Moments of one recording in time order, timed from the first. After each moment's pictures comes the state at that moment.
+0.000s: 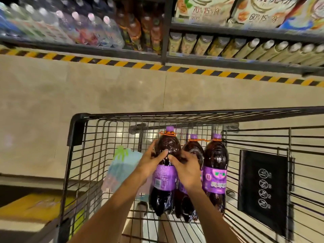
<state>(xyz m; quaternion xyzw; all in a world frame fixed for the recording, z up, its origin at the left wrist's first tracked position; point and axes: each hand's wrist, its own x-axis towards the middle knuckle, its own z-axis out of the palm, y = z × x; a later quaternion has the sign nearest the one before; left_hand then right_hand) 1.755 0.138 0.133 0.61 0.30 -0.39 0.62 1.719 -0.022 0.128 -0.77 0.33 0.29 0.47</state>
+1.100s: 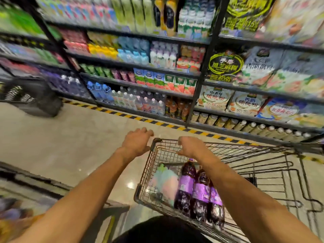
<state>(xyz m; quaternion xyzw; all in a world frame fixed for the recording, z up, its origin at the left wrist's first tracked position) 1.736 0.314 0.564 0.98 -0.05 -0.18 0.00 1.777 0.092 0.538 -0.94 -0.16 0.29 0.04</state>
